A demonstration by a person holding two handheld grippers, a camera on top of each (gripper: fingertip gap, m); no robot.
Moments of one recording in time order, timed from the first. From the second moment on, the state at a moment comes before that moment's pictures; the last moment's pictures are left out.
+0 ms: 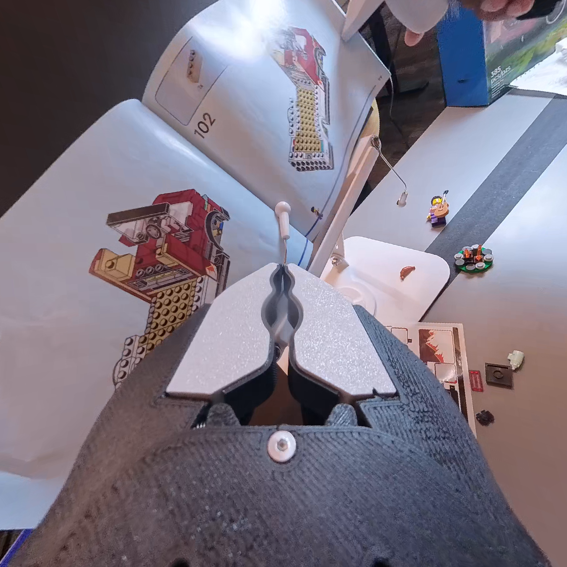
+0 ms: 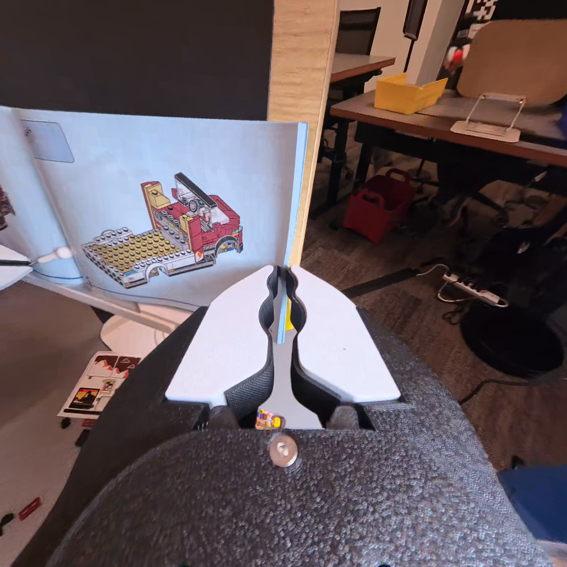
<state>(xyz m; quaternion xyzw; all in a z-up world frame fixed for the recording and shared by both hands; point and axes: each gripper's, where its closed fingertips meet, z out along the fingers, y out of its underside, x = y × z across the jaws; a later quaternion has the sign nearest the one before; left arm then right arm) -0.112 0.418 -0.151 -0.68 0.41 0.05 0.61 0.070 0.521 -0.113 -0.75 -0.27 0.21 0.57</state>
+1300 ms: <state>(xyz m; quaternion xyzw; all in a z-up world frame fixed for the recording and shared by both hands) -0.113 0.413 -0.135 -0.64 0.41 0.09 0.64 0.010 0.443 -0.219 -0.71 -0.38 0.01 0.59</state>
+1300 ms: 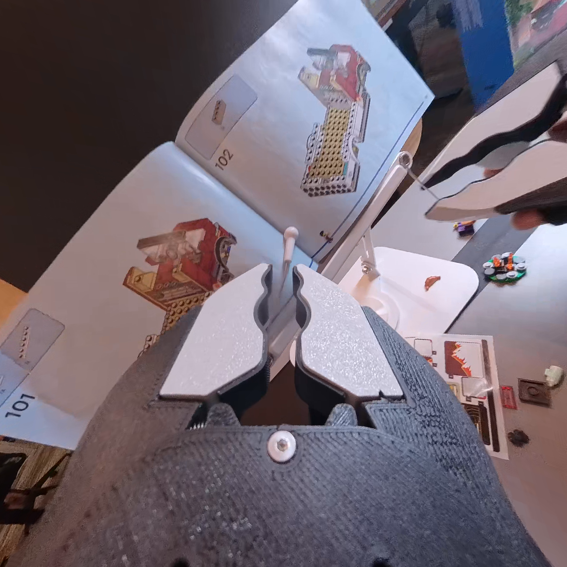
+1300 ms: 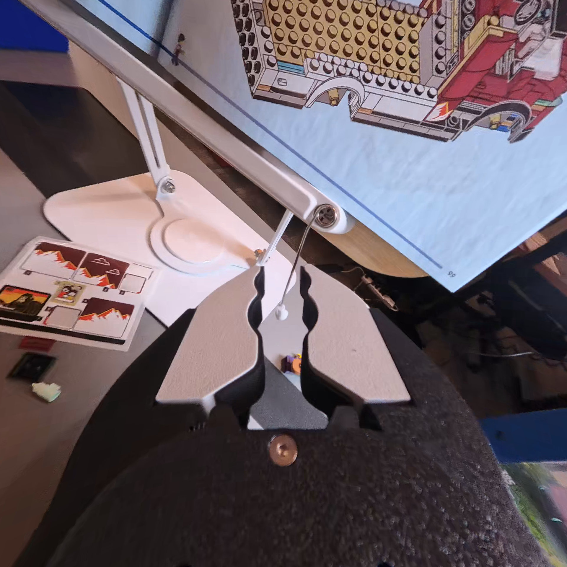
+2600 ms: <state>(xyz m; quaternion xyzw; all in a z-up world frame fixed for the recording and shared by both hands) -0.079 0.417 -0.129 -0.67 0.34 0.03 0.66 0.055 0.437 -0.147 -0.54 -0.52 -0.39 0.54</state>
